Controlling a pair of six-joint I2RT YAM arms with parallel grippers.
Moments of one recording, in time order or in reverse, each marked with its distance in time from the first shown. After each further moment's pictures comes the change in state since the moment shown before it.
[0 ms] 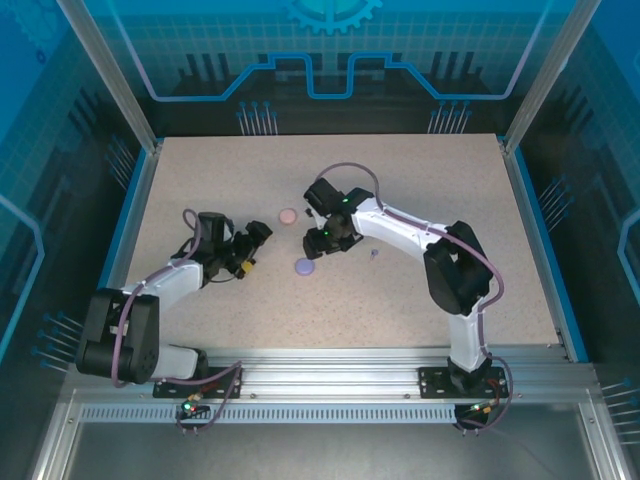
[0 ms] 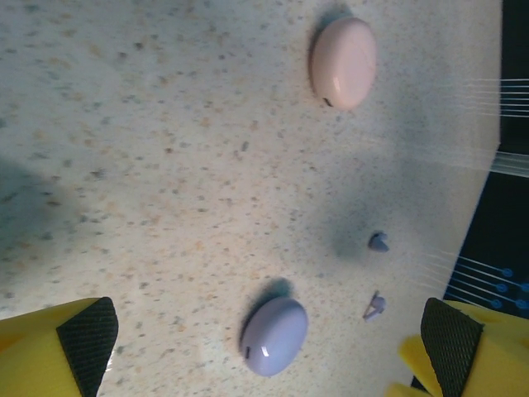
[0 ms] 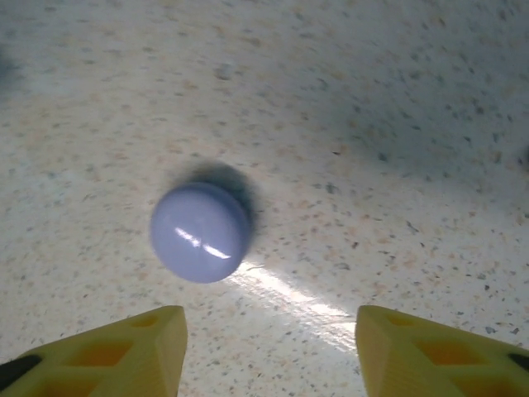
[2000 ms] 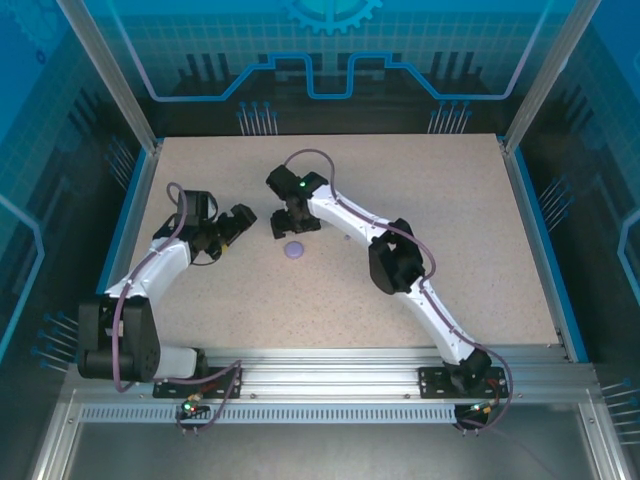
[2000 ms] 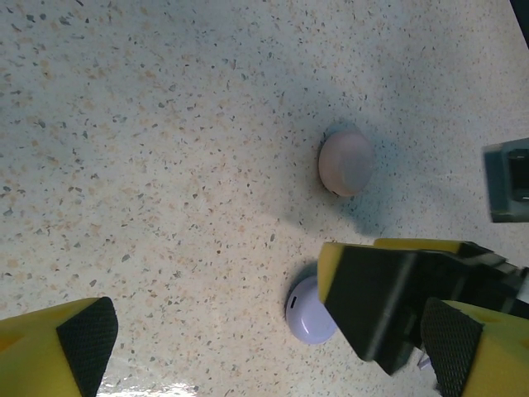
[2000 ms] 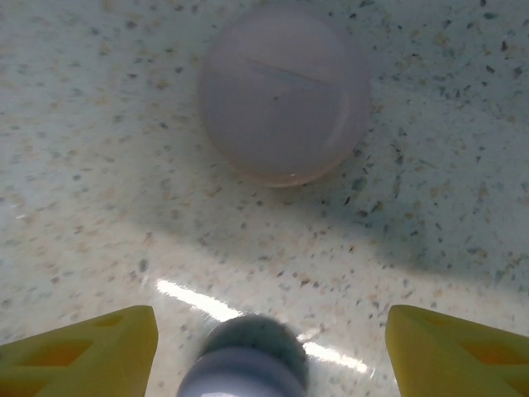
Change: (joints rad) left arm 0.111 -0.007 0.244 -0.349 -0.134 0.285; right arm 0.045 0.592 0.849 -0.262 0.127 0.089
